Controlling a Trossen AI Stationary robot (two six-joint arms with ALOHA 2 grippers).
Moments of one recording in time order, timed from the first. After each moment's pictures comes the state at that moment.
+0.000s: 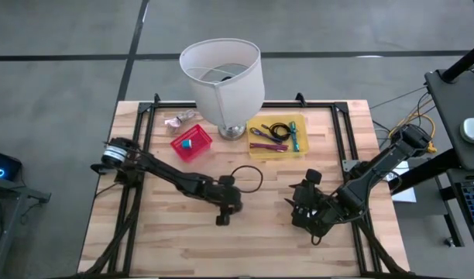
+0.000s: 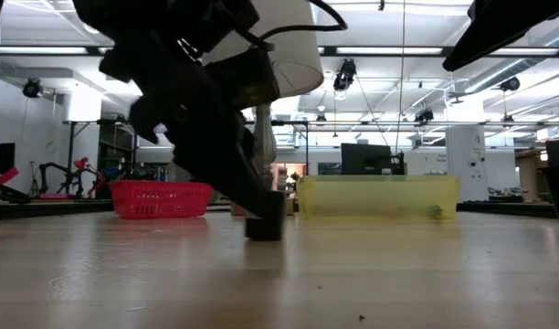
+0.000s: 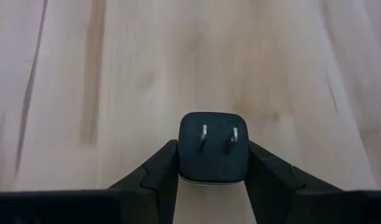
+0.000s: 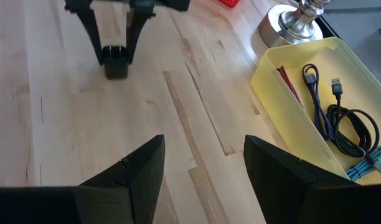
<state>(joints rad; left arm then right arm) -0.25 1.82 0.97 0.03 -0.04 -0.19 0.69 1.40 1.01 -0.81 0.78 0.83</state>
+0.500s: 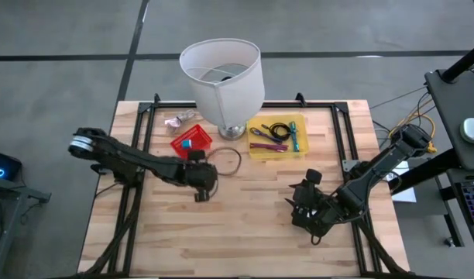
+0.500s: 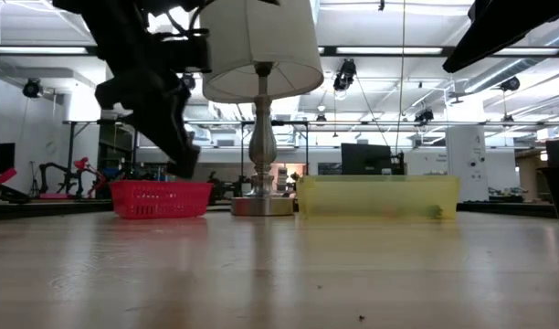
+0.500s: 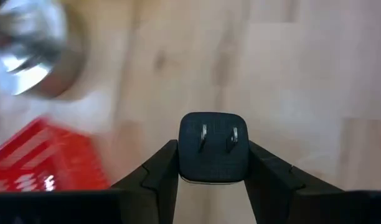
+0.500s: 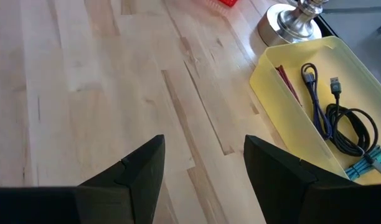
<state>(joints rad) -0.20 1.46 0.93 -0.61 -0.40 -0.23 0.69 1.40 1.00 -0.80 0.79 0.84</state>
